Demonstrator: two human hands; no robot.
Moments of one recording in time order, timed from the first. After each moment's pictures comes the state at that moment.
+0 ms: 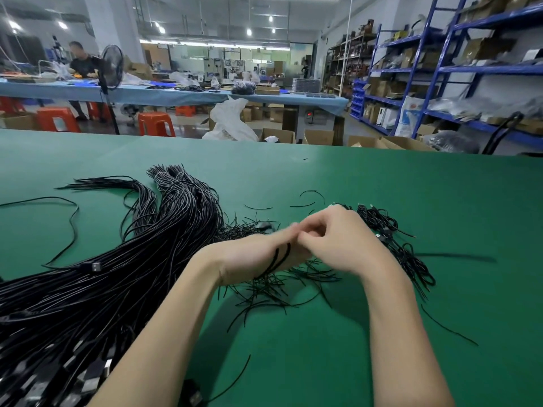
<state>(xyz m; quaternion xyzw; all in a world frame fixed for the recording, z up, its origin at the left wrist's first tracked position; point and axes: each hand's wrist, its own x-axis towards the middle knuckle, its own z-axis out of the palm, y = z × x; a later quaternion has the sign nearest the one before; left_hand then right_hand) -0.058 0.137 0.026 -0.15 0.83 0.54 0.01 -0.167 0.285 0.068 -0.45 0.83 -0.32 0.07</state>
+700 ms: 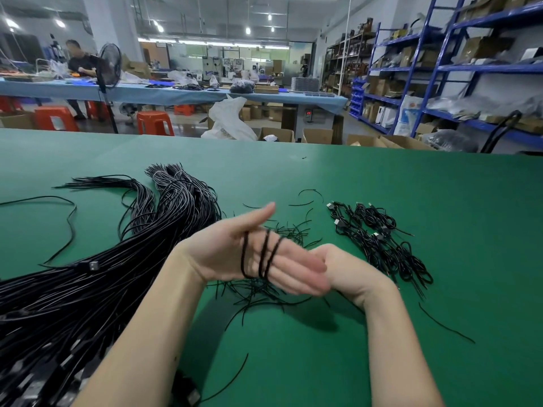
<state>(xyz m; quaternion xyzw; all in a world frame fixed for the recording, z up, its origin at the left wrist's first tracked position) -0.044 0.130 0.050 0.16 0.61 0.76 0.19 -0.171 0.292 0.023 -0.42 0.71 -0.44 0.36</state>
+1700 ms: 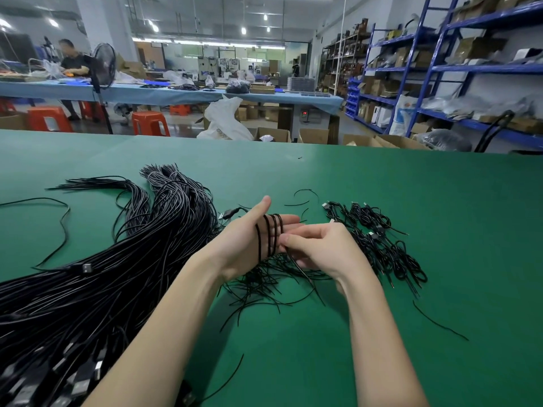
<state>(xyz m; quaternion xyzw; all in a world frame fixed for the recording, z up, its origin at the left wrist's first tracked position) -0.076 0.140 0.031 -0.10 0.60 0.79 -0.08 -0.160 0.277 0.040 -0.28 0.73 -0.58 0.24</state>
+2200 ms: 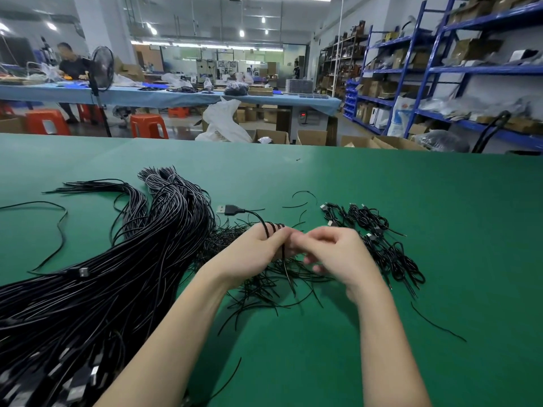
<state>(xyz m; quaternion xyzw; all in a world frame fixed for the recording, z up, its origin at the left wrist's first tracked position) -0.079 0.156 0.025 -0.10 0.76 0.62 -0.12 -0.173 0.289 0.030 -0.24 0.75 -0.59 0.19</state>
